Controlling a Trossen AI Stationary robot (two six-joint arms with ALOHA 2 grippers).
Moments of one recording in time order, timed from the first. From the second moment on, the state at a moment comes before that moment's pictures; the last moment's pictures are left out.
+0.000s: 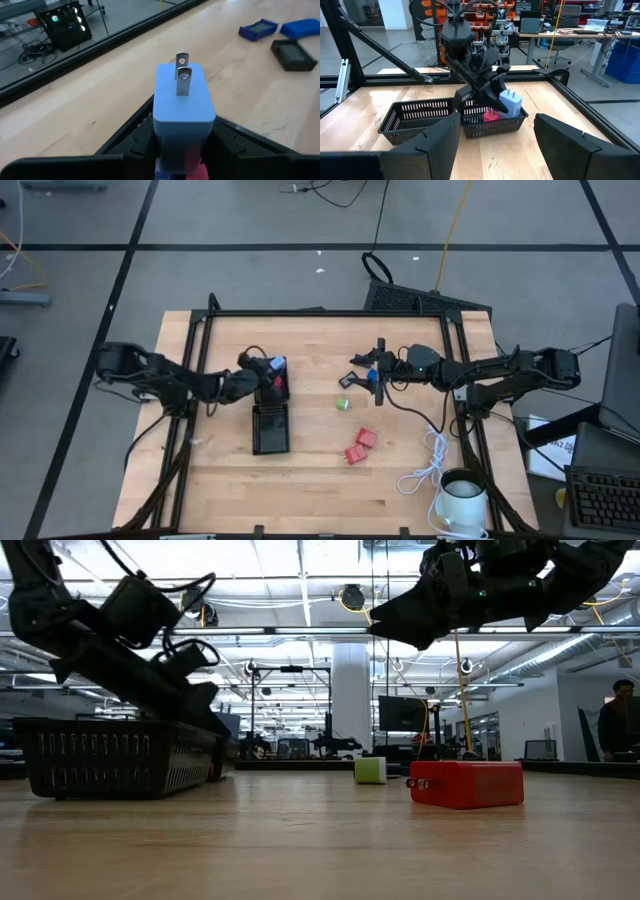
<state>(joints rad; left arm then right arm) 0.09 1.44 0.27 0.66 -0.60 -0.27 -0.18 1.24 0.50 0.67 -0.10 -0.01</state>
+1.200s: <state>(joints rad) 0.09 1.29 0.32 0.66 -0.62 -0.24 -0.18 1.24 0.50 0.56 -0.09 -0.01</state>
